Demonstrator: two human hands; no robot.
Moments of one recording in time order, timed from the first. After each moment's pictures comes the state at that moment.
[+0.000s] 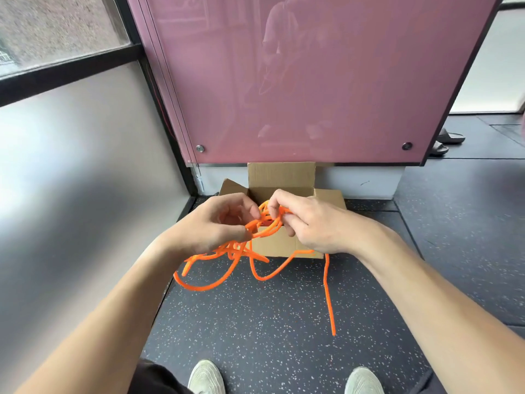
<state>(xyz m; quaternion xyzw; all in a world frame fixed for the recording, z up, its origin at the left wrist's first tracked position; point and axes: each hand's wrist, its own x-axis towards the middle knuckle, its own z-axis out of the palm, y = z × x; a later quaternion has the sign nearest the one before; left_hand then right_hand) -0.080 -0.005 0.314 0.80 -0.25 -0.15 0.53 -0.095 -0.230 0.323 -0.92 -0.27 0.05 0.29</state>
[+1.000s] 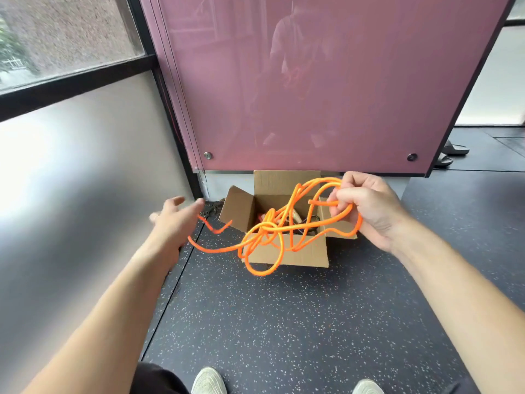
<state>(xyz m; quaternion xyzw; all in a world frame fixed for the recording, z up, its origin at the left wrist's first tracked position) -0.068 0.036 0.315 0.80 0.22 0.05 0.56 -0.089 -0.262 0.337 -0.68 -0.01 -0.03 0.73</state>
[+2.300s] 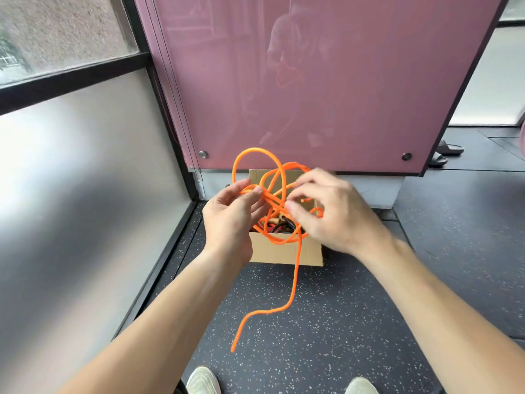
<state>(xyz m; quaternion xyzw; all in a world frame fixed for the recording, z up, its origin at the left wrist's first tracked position) -0.093 -0.074 0.329 0.47 0.12 0.07 0.87 -0.093 -0.246 0.319 -0.90 -0.21 -0.26 0.28</state>
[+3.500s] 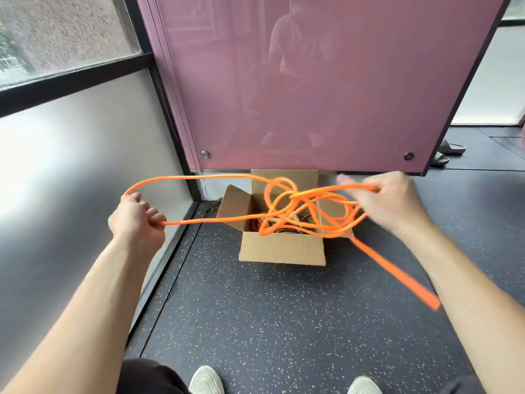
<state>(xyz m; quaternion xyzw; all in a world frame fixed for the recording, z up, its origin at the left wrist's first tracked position) -0.046 0.071 0.317 0.40 0.28 0.18 0.85 -0.082 -0.301 0.328 -0.92 0.05 -0.22 0.32</state>
